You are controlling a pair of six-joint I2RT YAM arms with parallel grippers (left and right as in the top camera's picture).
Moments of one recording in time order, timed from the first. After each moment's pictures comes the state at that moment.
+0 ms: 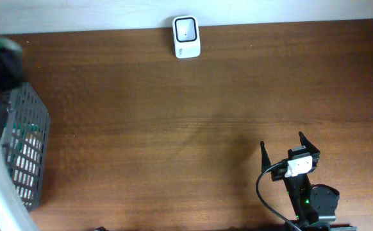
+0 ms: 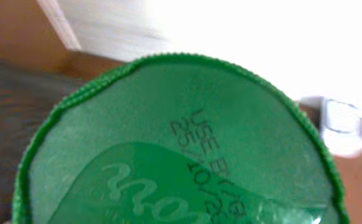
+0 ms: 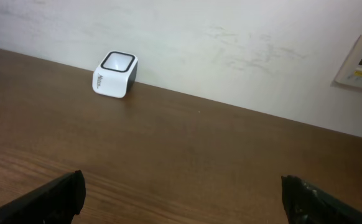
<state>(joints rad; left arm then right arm) 0.39 1.46 1.90 -1.05 0.18 0.03 -0.04 0.01 0.01 -0.06 -0.20 -0.18</state>
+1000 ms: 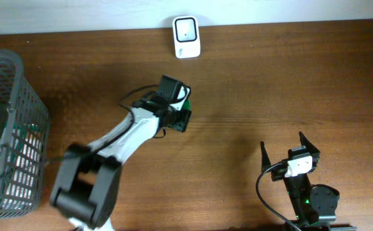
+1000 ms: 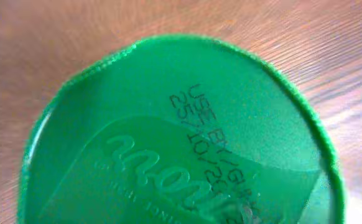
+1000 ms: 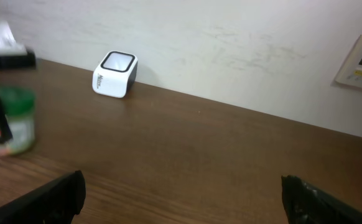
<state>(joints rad) -0.47 1.90 1.21 -0.45 0.05 -0.05 -0.04 0.01 0.01 -0.06 -0.20 -0.18</state>
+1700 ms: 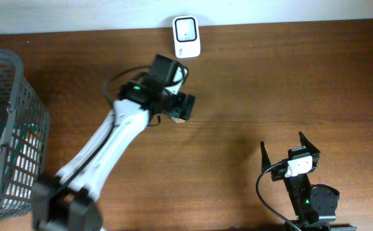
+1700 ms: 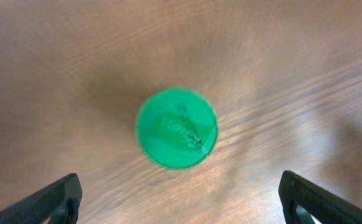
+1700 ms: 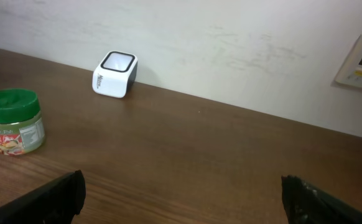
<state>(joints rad) -0.47 1.74 1.45 -0.77 0.03 -0.05 -0.04 0.01 0.01 -0.06 -0.20 -0.18</state>
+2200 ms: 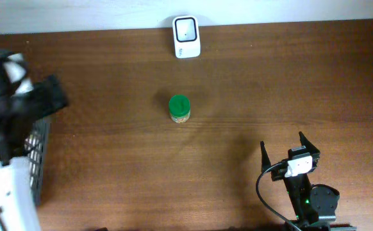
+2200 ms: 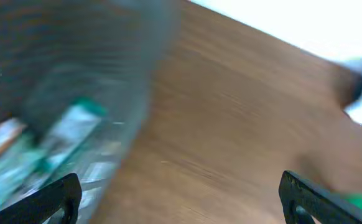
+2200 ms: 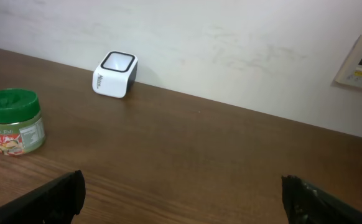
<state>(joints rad) 0.32 1.30 1.61 -1.11 -0.04 -0.15 -0.04 0.01 0.01 -0.06 -0.20 -0.18</state>
